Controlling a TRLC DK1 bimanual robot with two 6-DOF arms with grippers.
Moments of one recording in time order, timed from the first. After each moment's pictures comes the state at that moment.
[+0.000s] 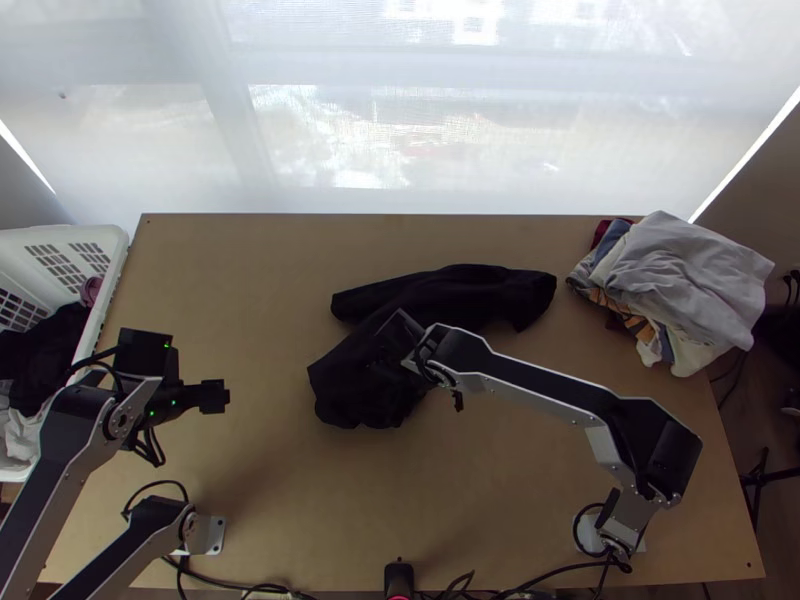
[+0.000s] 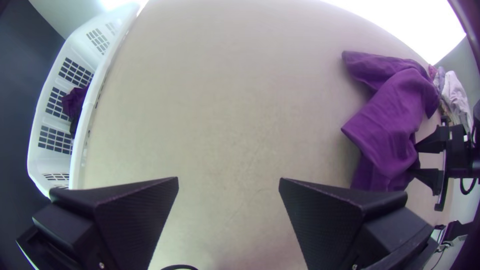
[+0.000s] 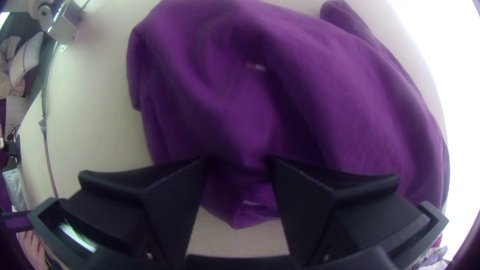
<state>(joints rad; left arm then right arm) -0.15 0.88 0.87 -1.08 -0.15 -0.24 0.96 1.85 1.36 -0.65 -0.07 -0.22</state>
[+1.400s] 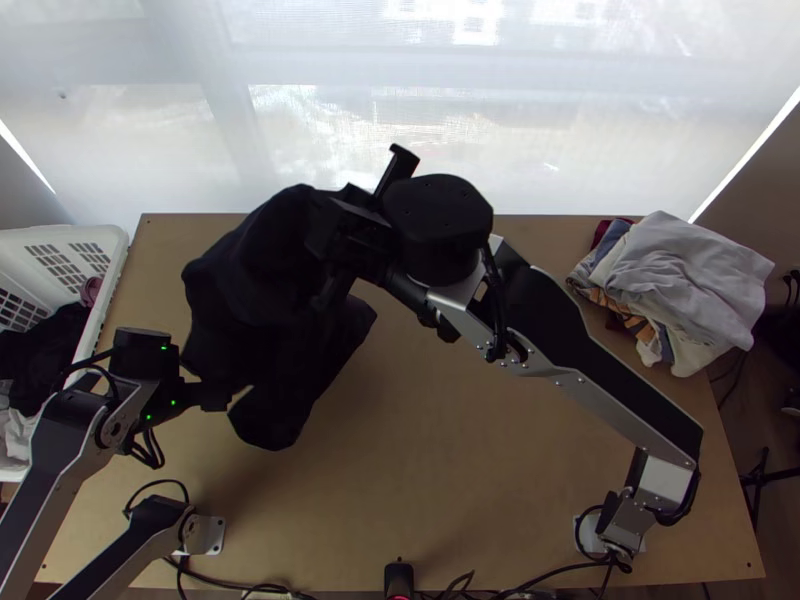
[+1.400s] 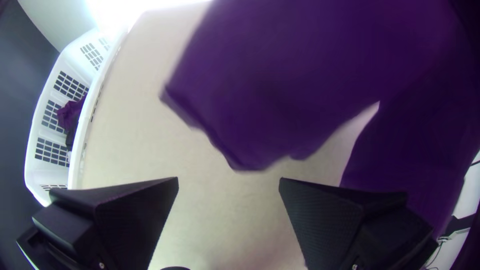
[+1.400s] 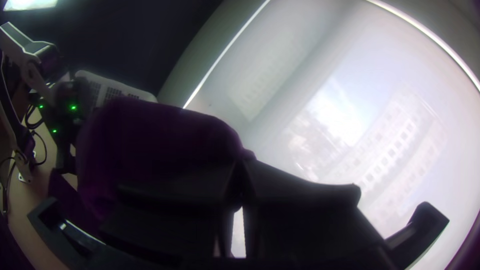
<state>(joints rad) -0.20 0.85 0.91 -1.08 -0.14 -0.25 1.08 1.83 2.31 -0.54 0.30 -0.63</state>
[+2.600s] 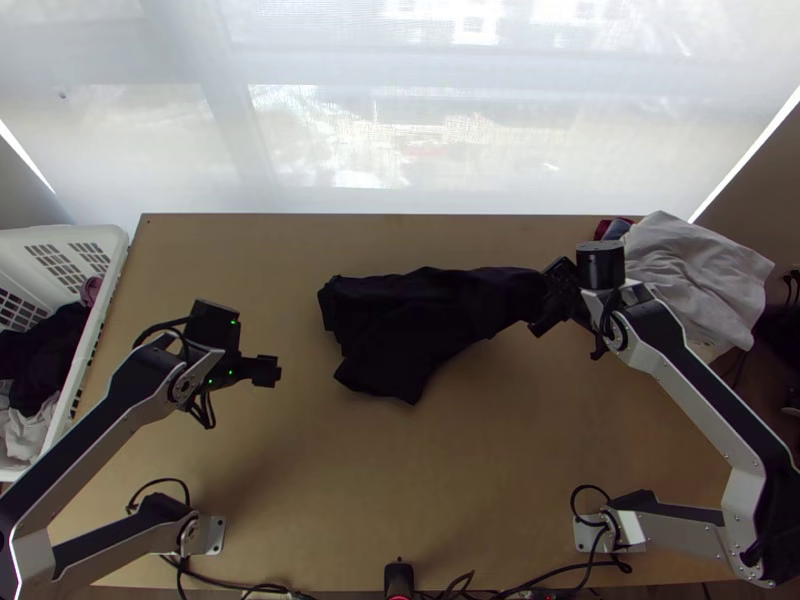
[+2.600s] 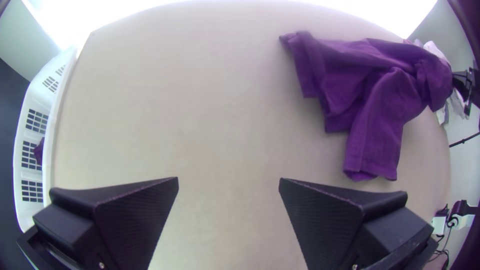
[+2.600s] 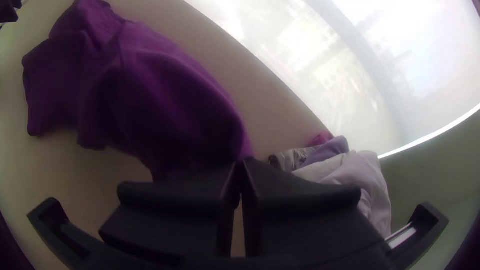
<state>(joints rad) -0.36 1.16 0.91 -0.79 -0.14 -0.26 0.30 1.37 1.07 -0.47 0.18 -0.51</state>
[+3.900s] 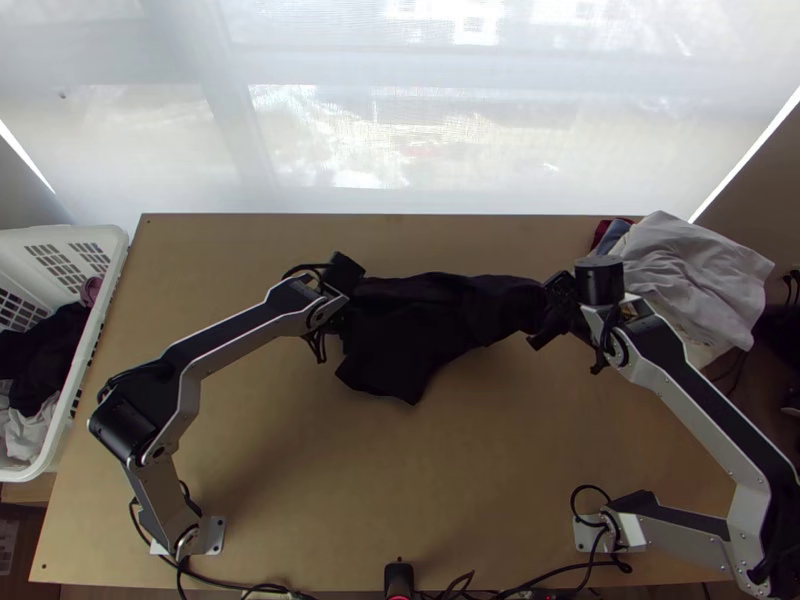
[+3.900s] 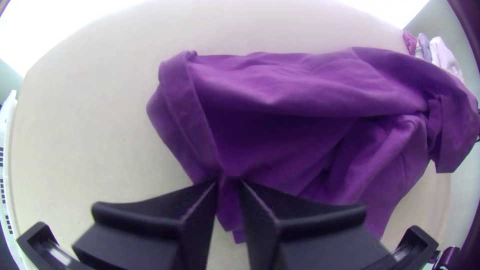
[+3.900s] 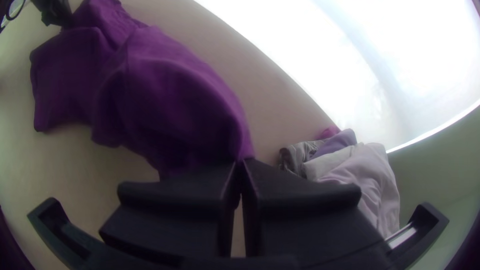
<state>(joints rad) -0.58 1.88 1.42 -0.63 -0.15 -0.42 0.33 1.31 1.00 -0.47 0.18 -0.48</state>
